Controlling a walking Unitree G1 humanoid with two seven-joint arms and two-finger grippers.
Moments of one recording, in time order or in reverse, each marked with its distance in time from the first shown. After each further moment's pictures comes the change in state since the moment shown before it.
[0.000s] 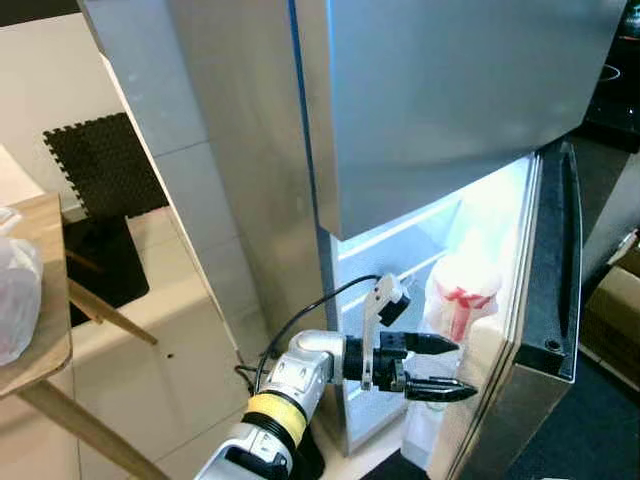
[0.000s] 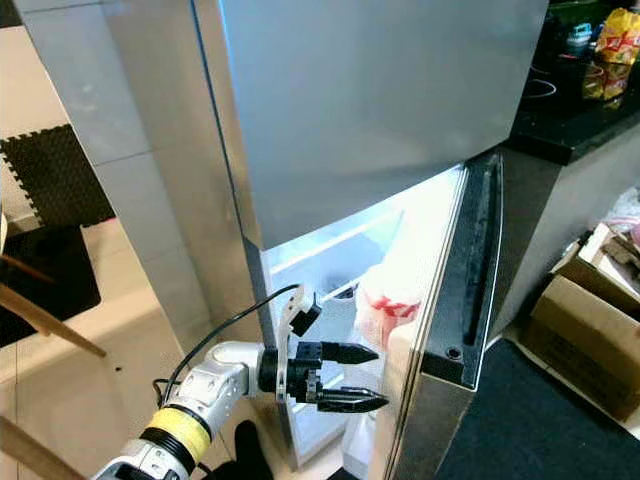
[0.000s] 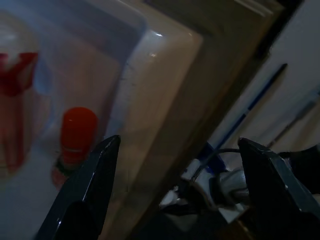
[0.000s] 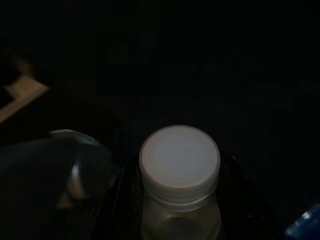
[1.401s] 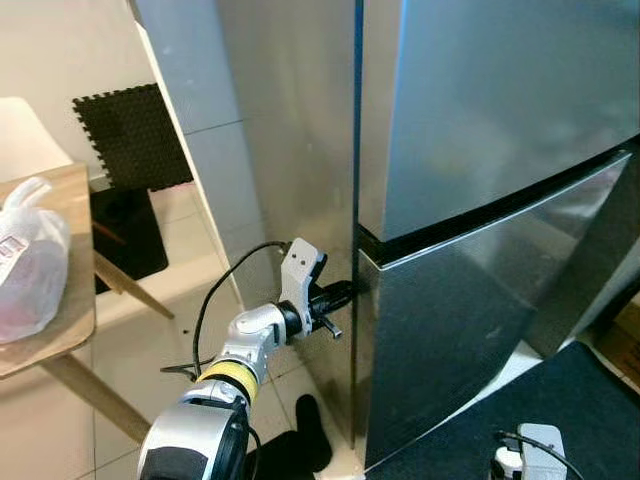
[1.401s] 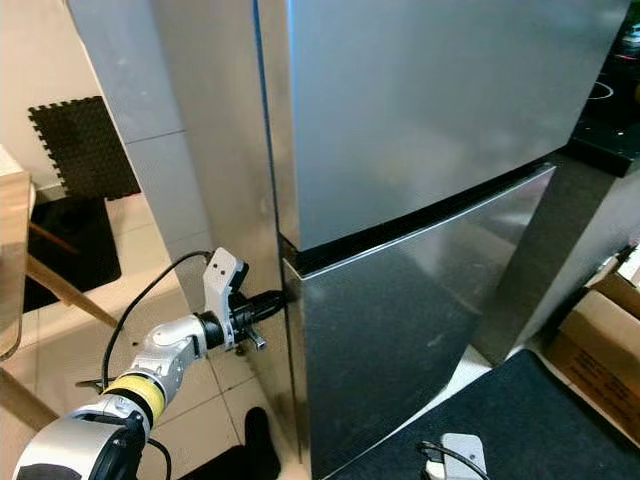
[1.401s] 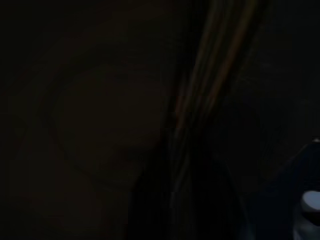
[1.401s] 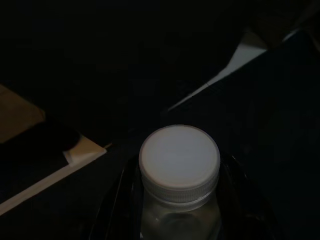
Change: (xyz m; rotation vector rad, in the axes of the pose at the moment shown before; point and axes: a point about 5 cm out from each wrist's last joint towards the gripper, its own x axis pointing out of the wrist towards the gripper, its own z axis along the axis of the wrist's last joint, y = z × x) left arm -0.089 0.055 0.012 0.163 0.019 0.668; right arm 0.006 0.036 0.070 0.055 -0.287 0.120
